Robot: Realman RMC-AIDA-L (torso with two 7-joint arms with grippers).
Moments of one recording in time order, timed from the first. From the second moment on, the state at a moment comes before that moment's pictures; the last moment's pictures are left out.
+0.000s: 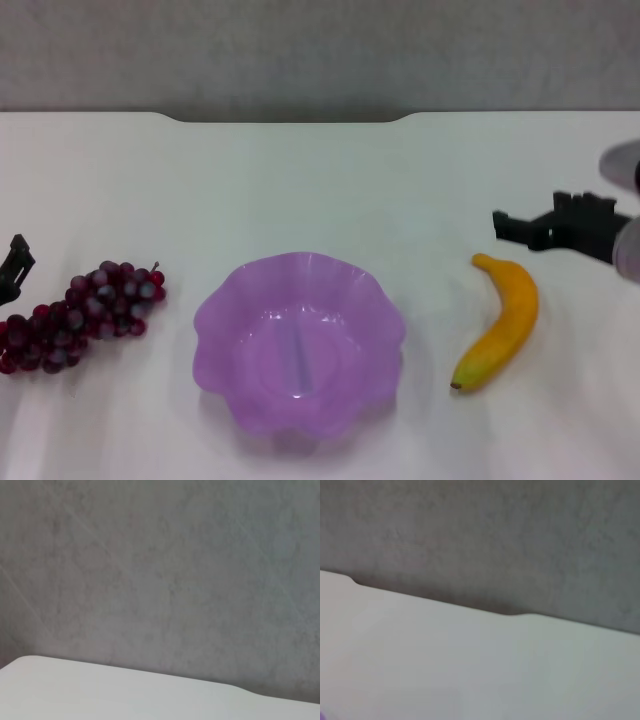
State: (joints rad) left arm -0.40 -2.04 1.95 0.16 -0.64 0.92 -0.34; right arm 0.28 1.98 1.42 1.22 -2.40 0.39 -0.43
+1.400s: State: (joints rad) left arm -0.41 -2.04 1.95 0.17 -0.64 0.91 -0.34; right arm 0.61 1.98 2.06 0.95 -2.48 1.17 -0.31
